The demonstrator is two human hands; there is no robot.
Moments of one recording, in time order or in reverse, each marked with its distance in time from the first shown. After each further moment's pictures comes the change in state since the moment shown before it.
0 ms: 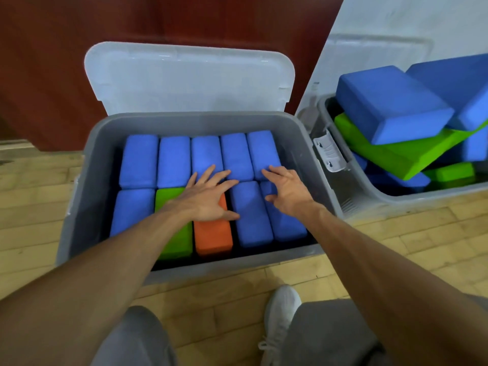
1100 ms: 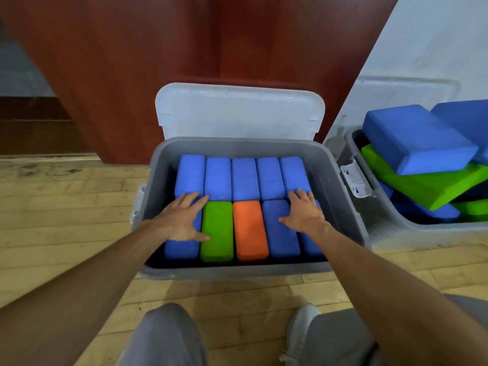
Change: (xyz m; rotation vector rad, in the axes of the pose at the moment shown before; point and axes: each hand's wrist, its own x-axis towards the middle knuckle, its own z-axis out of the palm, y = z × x) left_hand -0.098 -0.083 -0.020 0.007 -0.093 -0.242; right_hand -0.004 -0.054 0.001 -0.085 -0.150 0.242
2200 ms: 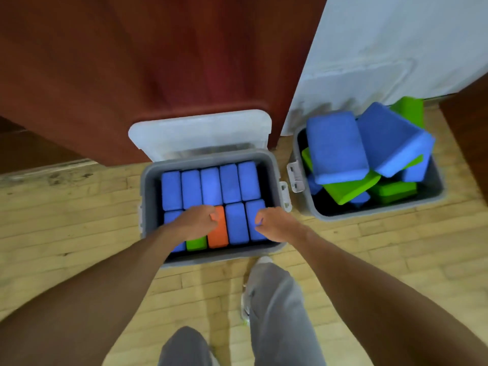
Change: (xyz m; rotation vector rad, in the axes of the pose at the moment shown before) left_hand -0.063 0.190 -0.254 -0.382 -0.374 -0.124; right_hand -0.099 0.058 -0.243 0.247 -0.492 -0.206
